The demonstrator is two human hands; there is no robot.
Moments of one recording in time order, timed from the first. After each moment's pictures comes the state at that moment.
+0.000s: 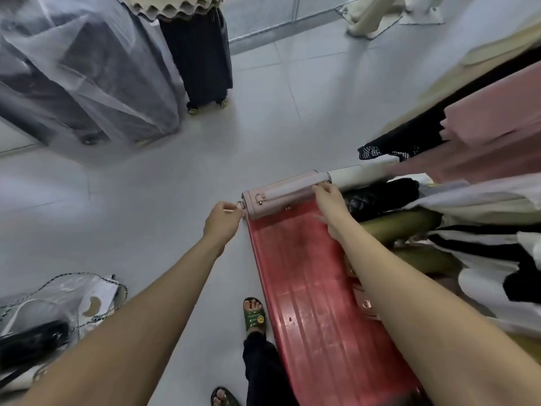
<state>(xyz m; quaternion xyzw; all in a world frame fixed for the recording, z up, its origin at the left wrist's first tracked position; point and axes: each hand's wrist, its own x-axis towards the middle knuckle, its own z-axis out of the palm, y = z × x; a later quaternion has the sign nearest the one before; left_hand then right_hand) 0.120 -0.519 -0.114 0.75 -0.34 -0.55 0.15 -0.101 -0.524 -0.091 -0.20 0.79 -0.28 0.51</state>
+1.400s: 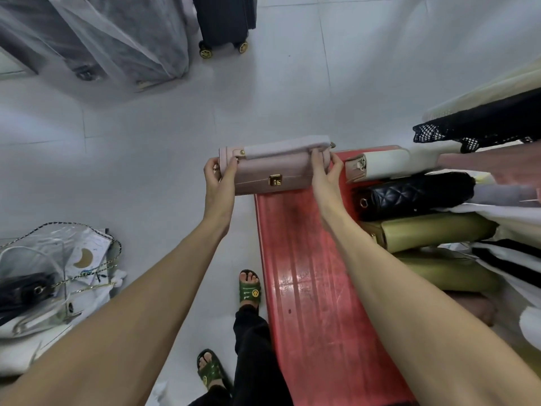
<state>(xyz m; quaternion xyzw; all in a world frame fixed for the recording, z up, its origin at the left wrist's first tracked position) 0.117 -0.530 -0.161 0.72 -0.22 -0.56 0.33 -0.066 -0.545 -0.156 -0.26 0.75 -0.31 0.52</state>
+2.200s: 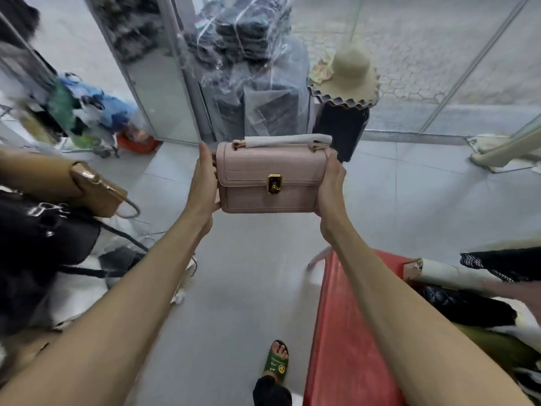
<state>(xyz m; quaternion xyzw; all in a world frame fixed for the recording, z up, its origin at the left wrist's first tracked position) 0.325 -0.429 0.112 0.71 -0.18 -0.42 0.54 0.141 -0.513 0.085 -0.43 0.58 -0.35 0.60</state>
